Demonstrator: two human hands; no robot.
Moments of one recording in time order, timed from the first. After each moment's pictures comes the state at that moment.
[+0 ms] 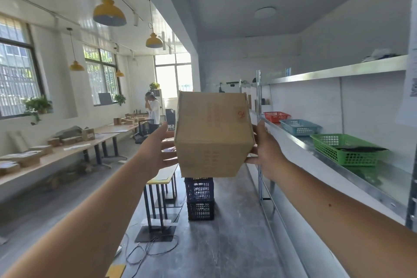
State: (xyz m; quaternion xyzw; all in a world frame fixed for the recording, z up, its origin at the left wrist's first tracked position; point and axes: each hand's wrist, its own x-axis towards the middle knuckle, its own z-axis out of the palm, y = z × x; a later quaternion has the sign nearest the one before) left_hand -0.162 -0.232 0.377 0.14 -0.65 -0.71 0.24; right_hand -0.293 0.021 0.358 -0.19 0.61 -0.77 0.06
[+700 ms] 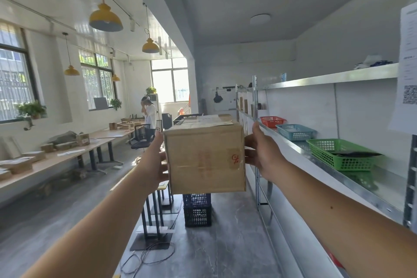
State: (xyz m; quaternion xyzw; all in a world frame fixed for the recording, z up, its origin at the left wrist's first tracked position) left_hand -0.167 -0.228 0.363 0.17 -0.62 -0.73 0.23; right_hand -0.294 0.027 0.369 -0.20 0.62 -0.76 0.07
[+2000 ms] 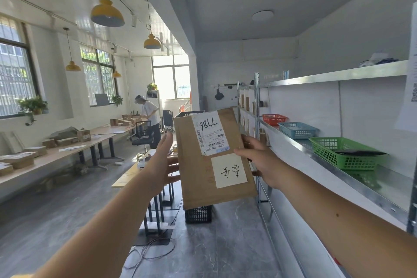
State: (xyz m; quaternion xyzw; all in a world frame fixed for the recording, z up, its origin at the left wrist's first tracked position) left_hand -0.164 -0.221 0.350 0.15 -0.67 -0.70 0.20; right_hand -0.286 0.025 0.352 -0.27 0.71 -0.64 0.11
